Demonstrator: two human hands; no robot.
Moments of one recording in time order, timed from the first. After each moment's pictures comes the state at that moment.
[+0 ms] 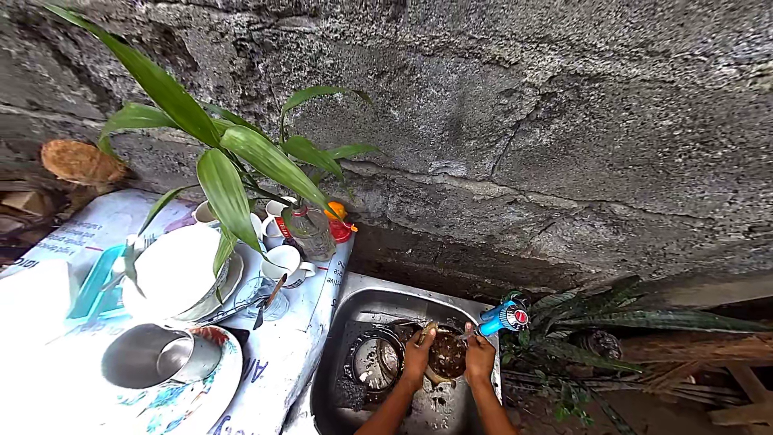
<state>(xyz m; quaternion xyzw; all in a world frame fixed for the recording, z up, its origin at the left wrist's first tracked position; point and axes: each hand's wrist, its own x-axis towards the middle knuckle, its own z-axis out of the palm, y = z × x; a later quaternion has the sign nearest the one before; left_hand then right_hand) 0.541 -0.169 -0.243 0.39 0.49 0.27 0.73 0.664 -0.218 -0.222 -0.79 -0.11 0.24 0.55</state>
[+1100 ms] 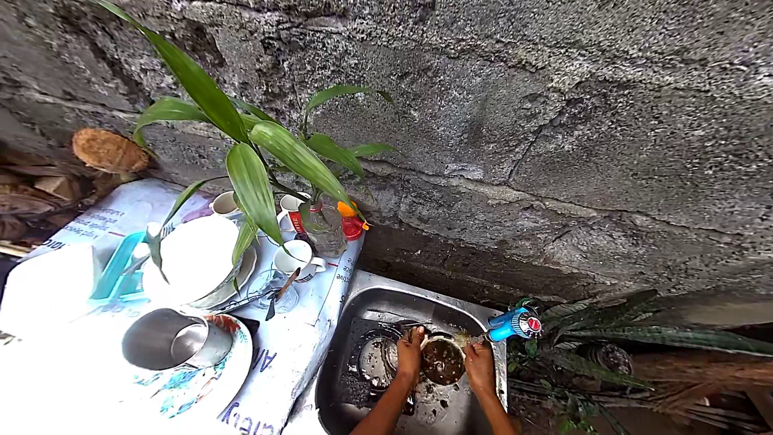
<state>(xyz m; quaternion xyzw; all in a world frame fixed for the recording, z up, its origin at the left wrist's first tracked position) 0.527 -0.159 -0.240 0.34 0.55 0.36 0.68 0.662 -0.230 -0.219 -0.82 -0.27 0.29 0.41</state>
